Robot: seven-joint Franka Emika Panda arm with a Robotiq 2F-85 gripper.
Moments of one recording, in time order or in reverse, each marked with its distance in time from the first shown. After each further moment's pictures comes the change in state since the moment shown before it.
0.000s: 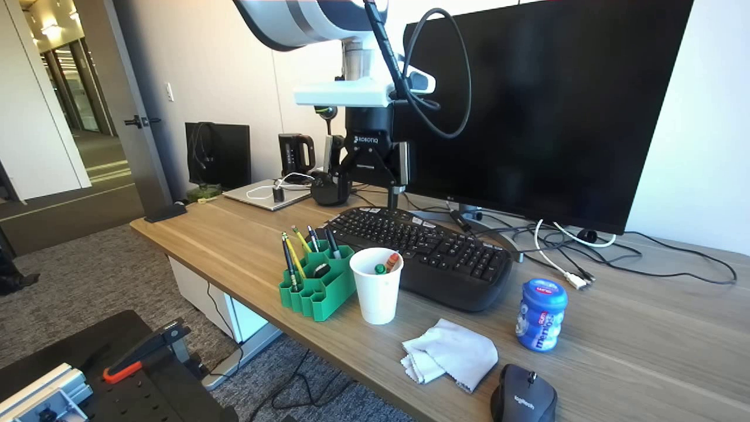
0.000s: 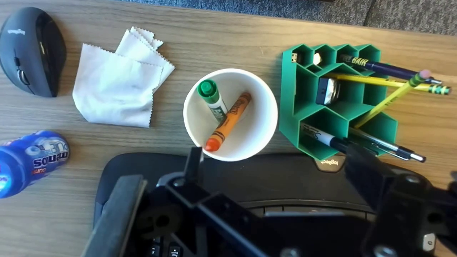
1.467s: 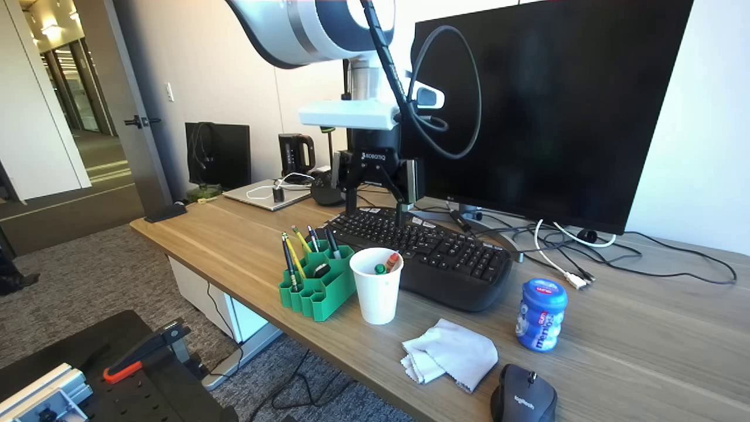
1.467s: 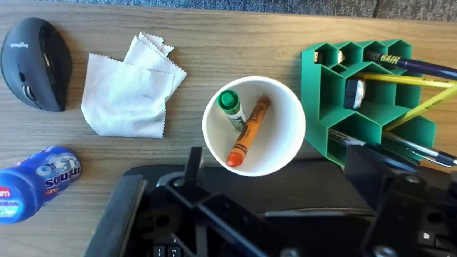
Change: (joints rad) arm -0.023 0.007 -0.009 -0.056 -0.003 0.084 0.020
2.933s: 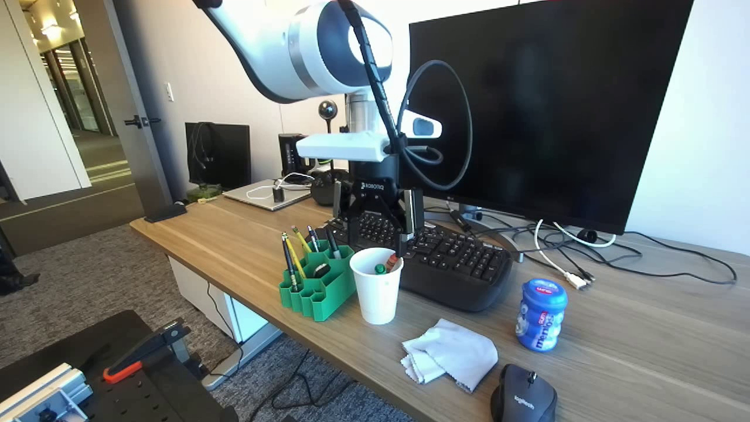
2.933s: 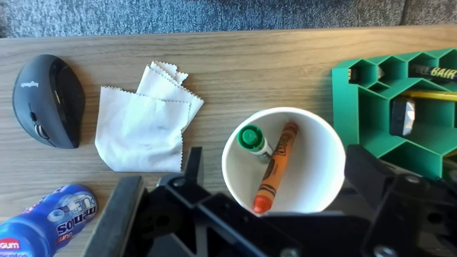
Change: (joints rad) arm 0.009 0.047 -0.014 -0.038 -0.084 0.045 0.128
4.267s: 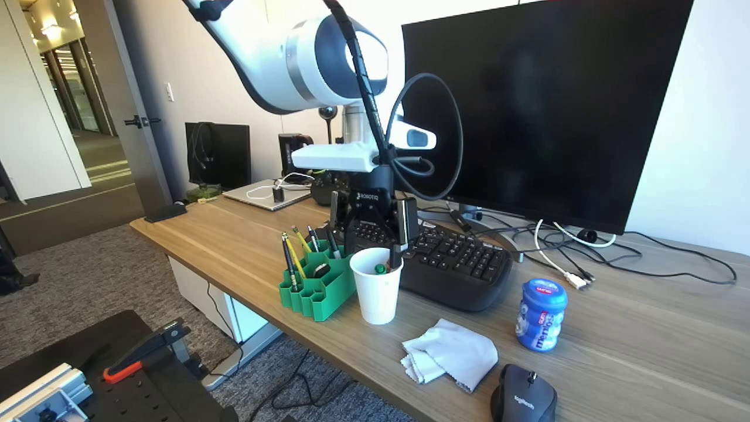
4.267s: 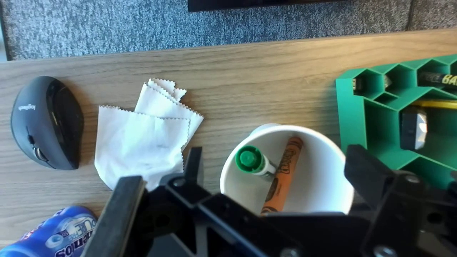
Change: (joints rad) arm 0.015 0.017 -0.008 -0.012 -0.019 -0.001 0.066
